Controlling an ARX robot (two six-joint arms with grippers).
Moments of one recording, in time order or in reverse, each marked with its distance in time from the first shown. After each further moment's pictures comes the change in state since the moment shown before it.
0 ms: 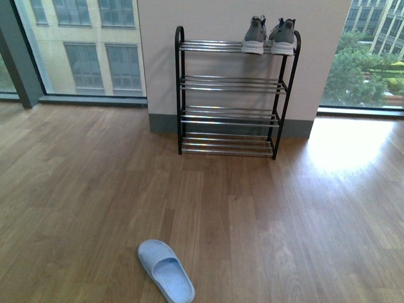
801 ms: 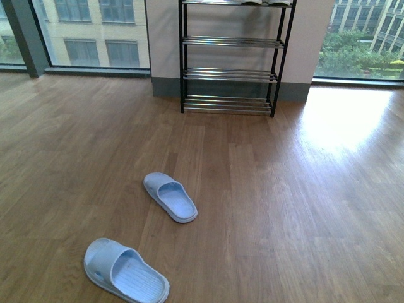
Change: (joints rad) left arm 0.000 0.000 0.000 0.000 0.000 0.000; right arm 0.000 0.000 0.000 0.000 0.000 0.000
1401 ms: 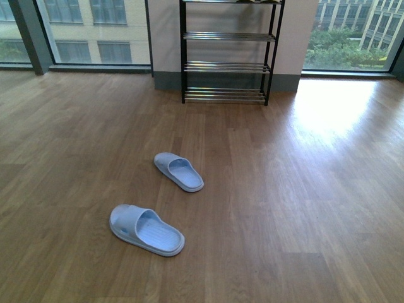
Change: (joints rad) left arm 0.001 0.000 0.000 0.000 0.001 0.000; right arm 0.000 0.000 0.000 0.000 0.003 0.000
